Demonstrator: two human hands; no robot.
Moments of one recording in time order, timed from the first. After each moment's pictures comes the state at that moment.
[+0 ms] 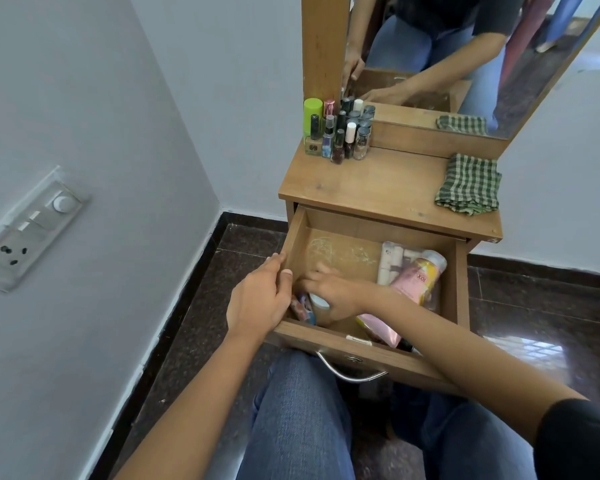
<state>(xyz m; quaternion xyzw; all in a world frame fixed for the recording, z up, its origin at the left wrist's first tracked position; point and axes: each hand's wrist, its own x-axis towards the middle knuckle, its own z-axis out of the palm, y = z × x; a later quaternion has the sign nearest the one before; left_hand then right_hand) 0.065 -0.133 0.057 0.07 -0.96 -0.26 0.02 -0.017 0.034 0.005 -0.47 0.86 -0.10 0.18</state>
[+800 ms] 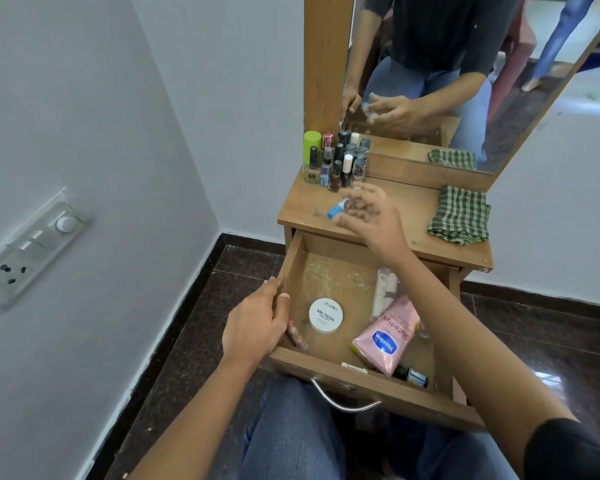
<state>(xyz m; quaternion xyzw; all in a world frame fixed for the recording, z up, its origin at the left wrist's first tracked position) 0.065 -0.135 0.058 0.07 -0.96 -0.27 0.01 -0.081 0.068 0.102 -0.15 0.78 -0.60 -0.07</state>
